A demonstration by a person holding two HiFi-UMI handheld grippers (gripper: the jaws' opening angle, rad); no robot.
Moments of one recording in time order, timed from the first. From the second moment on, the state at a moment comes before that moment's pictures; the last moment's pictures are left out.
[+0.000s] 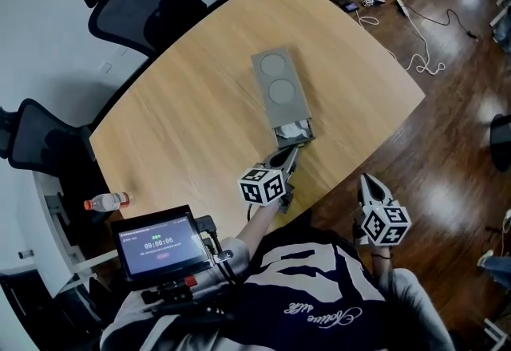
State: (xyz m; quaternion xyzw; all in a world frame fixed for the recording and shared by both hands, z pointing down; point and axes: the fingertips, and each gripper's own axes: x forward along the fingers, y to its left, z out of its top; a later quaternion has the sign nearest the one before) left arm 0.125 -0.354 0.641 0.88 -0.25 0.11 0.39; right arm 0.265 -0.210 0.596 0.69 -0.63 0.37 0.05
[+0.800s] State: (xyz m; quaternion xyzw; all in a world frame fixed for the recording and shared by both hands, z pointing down) left arm 0.115 -0.410 0.636 0.88 -0.30 0.06 0.37; right arm 0.239 -0.209 0.599 0.66 -0.65 0.37 0.08
